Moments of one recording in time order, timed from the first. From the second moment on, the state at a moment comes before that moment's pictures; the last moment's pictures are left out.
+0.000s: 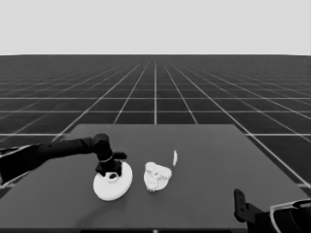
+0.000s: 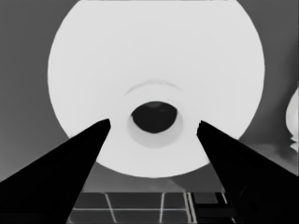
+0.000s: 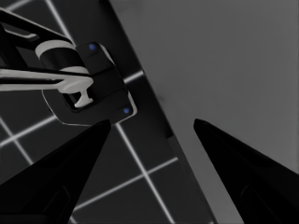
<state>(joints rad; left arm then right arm) 0.14 2.47 -1.33 0.29 1.44 -1.16 -0.35 1.76 -0.39 -0.70 -1.18 0.32</state>
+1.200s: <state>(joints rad) -0.27 2.59 -1.29 -0.09 1.59 -1.38 -0.35 1.76 -0.39 -0.70 -1.18 0.32</state>
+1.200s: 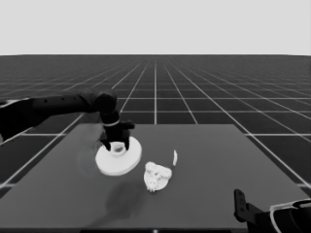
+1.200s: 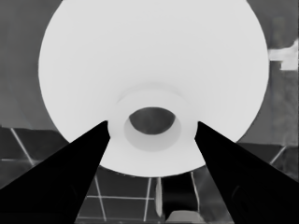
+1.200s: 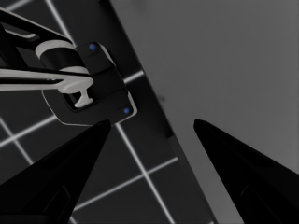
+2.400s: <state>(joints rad) 0.06 3.08 -1.73 0.24 1.52 -1.33 -0.35 1.76 -0.39 -0.70 -1.18 0.32</state>
